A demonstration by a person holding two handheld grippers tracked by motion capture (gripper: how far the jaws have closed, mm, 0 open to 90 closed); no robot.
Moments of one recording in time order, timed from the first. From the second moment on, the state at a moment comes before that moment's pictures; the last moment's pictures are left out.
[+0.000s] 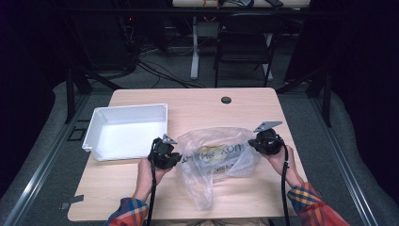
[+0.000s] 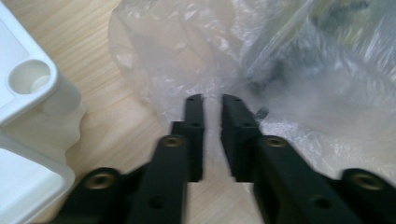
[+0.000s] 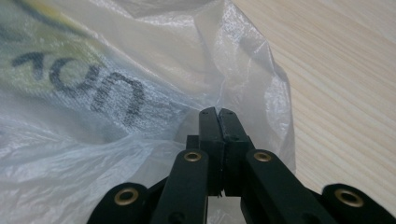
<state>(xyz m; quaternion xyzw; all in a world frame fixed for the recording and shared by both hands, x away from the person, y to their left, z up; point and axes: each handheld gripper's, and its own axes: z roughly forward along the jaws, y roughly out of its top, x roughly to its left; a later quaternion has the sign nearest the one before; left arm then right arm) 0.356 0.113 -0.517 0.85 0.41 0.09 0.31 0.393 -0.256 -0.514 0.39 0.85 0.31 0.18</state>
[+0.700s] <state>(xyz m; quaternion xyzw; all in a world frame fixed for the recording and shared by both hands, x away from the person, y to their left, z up) 0.332 0.070 -0.498 0.87 0.37 0.14 0.28 0.377 -0.241 -0.503 0.36 0.86 0.33 0.16</state>
